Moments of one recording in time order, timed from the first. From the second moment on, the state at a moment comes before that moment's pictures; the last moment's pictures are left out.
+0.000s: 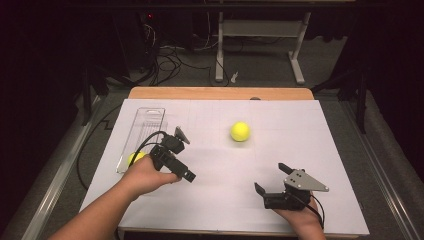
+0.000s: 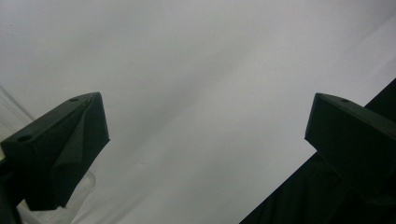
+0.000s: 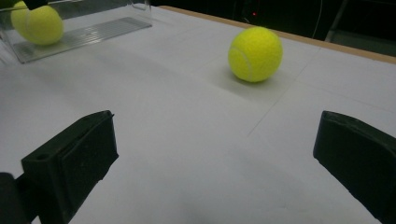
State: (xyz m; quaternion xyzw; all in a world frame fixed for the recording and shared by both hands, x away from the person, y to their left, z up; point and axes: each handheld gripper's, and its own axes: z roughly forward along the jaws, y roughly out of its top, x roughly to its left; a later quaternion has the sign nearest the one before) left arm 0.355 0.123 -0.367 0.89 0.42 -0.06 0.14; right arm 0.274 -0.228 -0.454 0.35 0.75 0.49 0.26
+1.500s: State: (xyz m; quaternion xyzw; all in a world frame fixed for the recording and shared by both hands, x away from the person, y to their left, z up) left arm 0.358 0.117 -0.375 0.89 0.41 -0.07 0.15; right arm 0.381 -0.174 -0.443 0.38 0.74 0.48 0.29
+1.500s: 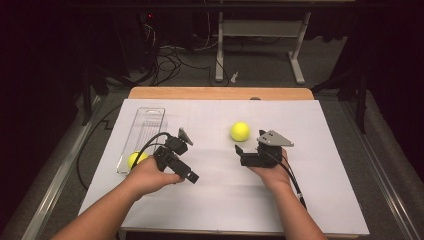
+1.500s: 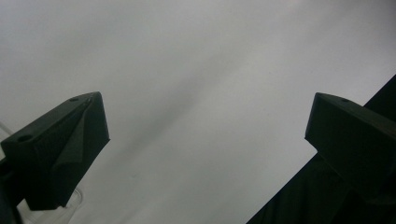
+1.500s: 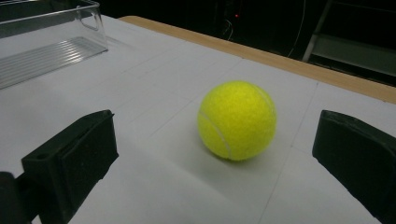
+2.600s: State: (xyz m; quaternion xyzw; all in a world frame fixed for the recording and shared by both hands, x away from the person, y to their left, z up) left arm 0.356 0.127 -0.372 0.89 0.41 -0.08 0.17; right arm 0.451 -0.153 -0.462 0.44 0.75 0.41 0.25
